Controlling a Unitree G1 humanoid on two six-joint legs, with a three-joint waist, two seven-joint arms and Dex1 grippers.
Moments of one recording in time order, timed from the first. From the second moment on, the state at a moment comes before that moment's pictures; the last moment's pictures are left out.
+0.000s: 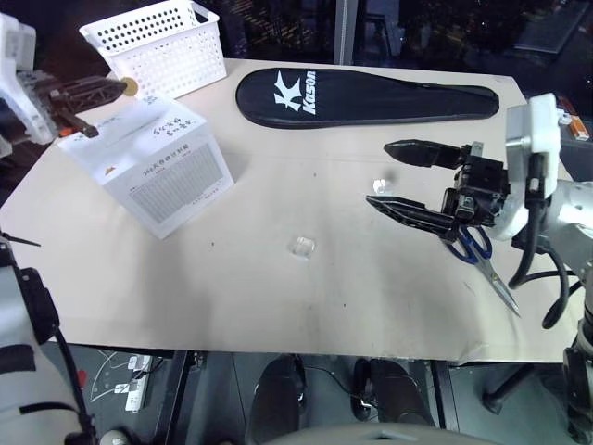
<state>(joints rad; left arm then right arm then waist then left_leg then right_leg) -1.12 1.12 0.07 0.89 -0.38 0.43 -1.17 -0.55 -0.69 -0.18 -0.69 0.90 0.84 0.68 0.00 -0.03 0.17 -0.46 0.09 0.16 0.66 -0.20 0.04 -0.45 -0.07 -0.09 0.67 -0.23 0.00</state>
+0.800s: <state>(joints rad) -1.17 1.13 0.04 1.11 -0.14 0.27 -1.34 -0.43 -0.75 -0.23 -0.75 0.99 0.73 0.67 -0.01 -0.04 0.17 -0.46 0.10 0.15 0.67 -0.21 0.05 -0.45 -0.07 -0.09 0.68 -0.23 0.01</state>
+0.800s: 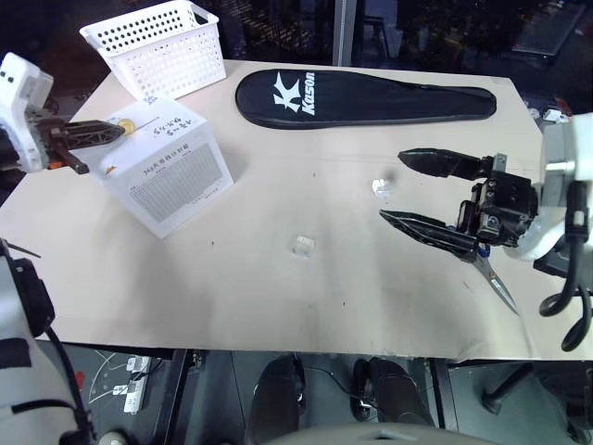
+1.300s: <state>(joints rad) -1.12 1.04 0.24 0.74 -0.33 0.50 -1.32 -0.38 -0.80 -0.21 -0.74 0.94 0.72 0.63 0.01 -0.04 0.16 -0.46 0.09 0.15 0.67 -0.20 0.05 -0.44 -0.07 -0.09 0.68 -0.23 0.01</state>
